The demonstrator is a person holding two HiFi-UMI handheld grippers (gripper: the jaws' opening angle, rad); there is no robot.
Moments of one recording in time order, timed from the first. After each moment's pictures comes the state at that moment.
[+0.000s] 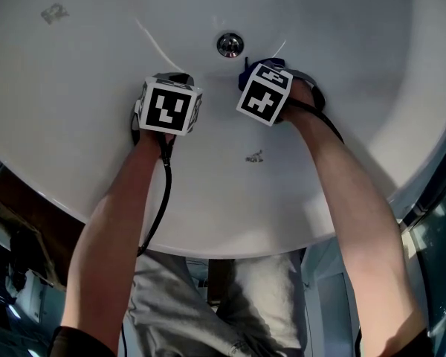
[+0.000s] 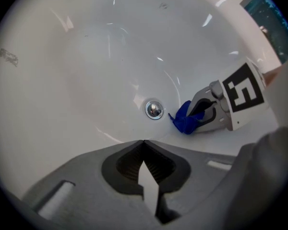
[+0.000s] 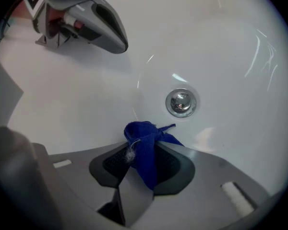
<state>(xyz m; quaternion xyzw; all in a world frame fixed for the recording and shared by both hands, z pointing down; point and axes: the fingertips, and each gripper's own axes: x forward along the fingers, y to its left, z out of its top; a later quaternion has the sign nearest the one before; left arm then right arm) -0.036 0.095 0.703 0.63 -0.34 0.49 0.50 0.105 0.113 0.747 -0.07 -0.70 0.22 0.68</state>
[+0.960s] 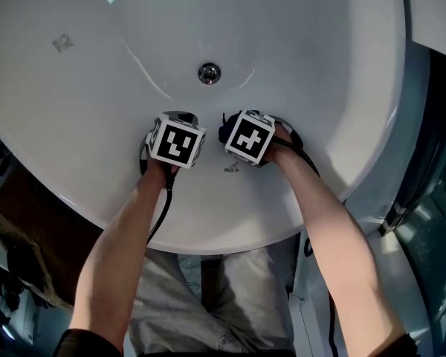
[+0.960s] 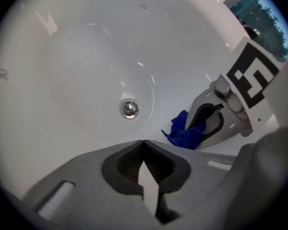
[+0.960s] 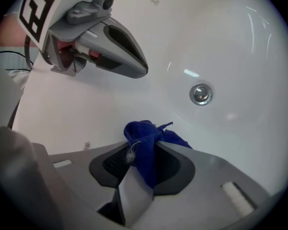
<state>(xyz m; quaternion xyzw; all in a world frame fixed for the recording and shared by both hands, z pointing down) 0.016 0.116 0.658 0.64 -0.28 0.50 0.51 0.107 0.162 0.659 -0.12 -0.69 0.34 0.63</state>
